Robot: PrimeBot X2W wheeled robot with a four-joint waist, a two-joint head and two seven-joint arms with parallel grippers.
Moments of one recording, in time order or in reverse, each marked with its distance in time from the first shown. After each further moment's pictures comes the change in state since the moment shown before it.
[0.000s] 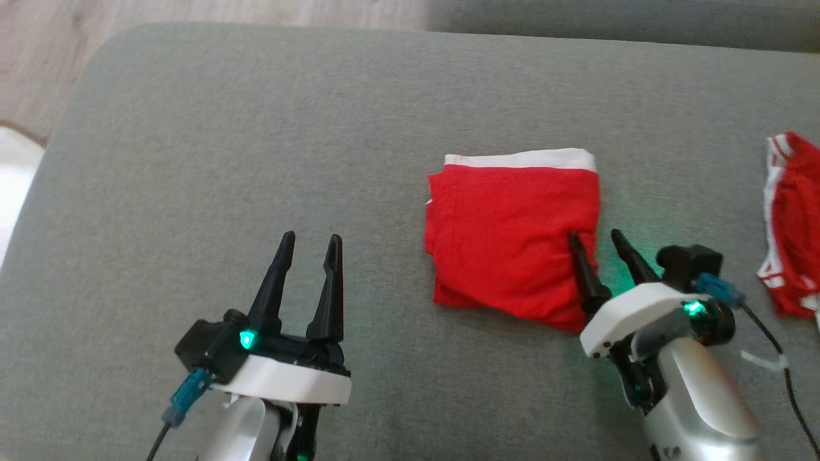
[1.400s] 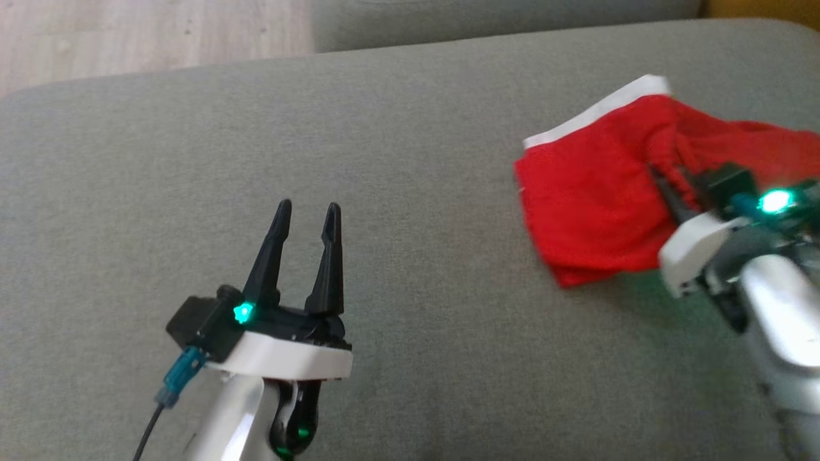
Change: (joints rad) left arm -0.046 0.000 -0.004 -0.039 -0.014 0.014 0.000; right arm -0.199 -0.269 0.190 0.016 -0.268 0.000 0.042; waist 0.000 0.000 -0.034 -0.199
